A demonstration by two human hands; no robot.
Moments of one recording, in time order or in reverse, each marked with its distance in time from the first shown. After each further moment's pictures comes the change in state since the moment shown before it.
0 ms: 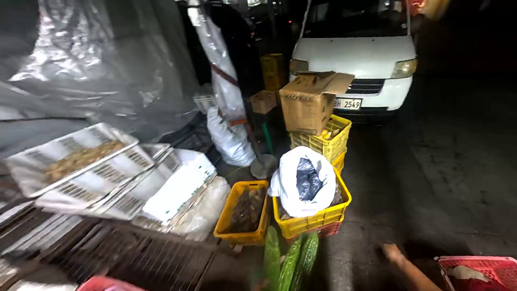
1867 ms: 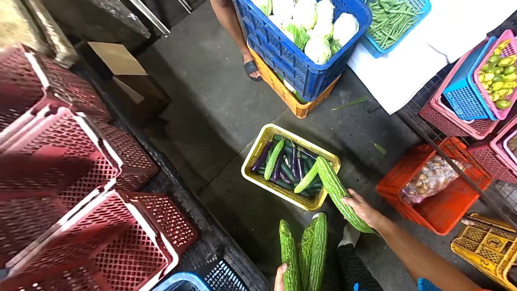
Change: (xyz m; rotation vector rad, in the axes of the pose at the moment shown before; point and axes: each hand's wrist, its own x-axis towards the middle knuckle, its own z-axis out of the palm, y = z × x) left_hand -0.594 -0.417 0.048 -1.517 1.694 0.931; right_hand -0.438 0.626 0.409 -1.953 -1.821 -0.106
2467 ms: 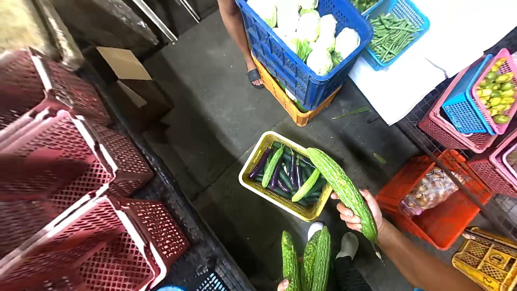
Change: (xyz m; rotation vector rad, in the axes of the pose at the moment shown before) left_hand 0.001 -0.013 0.028 0.017 -0.027 -0.003; right_hand 0.012 -0.037 -0.013 0.902 -0.852 -0.005
